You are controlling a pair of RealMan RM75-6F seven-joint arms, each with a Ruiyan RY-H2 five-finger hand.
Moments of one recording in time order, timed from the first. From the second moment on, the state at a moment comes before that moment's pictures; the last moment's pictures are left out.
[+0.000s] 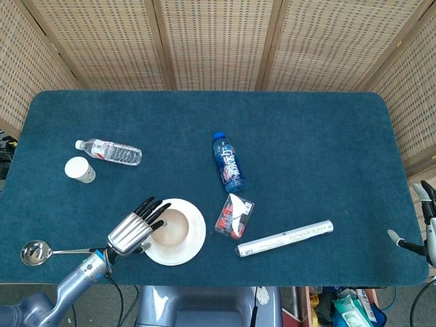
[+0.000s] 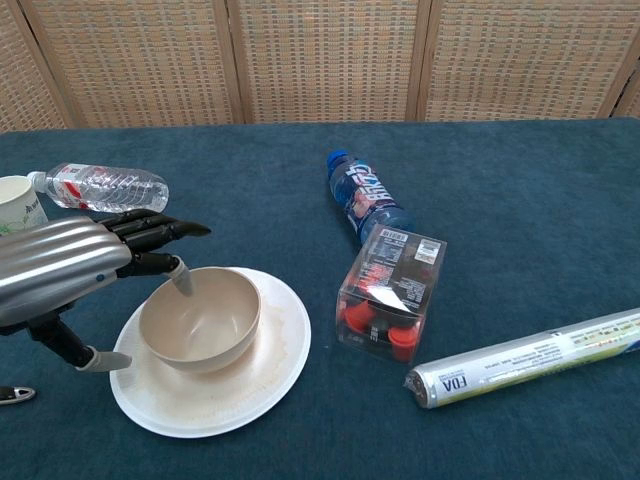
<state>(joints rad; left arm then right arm) -0.55 -1.48 0.11 -1.46 1.67 1.18 0.28 0.06 -1.14 0.14 -1.41 -1.45 1.51 0.32</state>
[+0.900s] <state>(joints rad) -0.48 -1.23 -0.12 -1.34 1.29 1.19 0.15 0.07 -1.14 0.13 -1.42 -1.46 1.51 0.30</state>
